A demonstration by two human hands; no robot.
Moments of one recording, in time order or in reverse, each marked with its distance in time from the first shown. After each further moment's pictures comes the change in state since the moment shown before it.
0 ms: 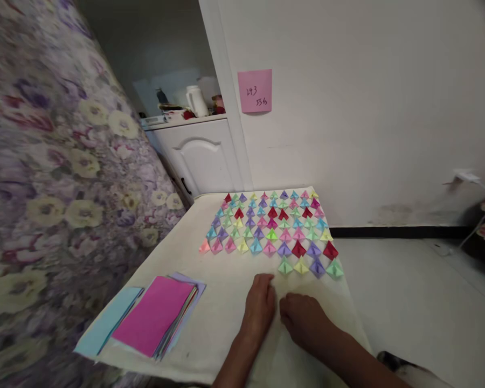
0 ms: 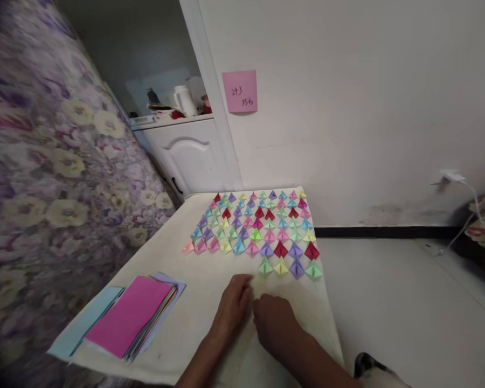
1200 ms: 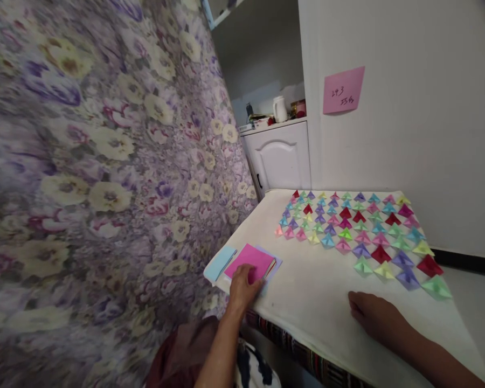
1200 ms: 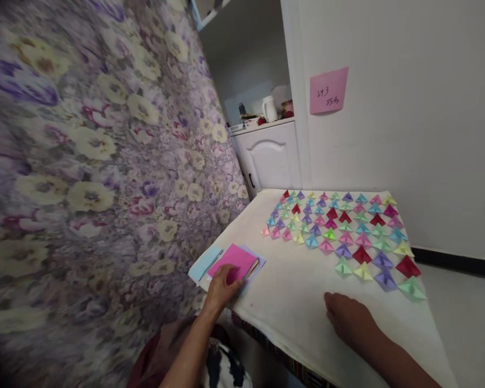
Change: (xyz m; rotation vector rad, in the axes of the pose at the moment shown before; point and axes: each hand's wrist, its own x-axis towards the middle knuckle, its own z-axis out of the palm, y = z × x) left_hand -0.117 -0.110 -0.167 0.325 0.362 -0.338; right_hand 0.000 0.000 0.046 -0.015 -0.006 -0.123
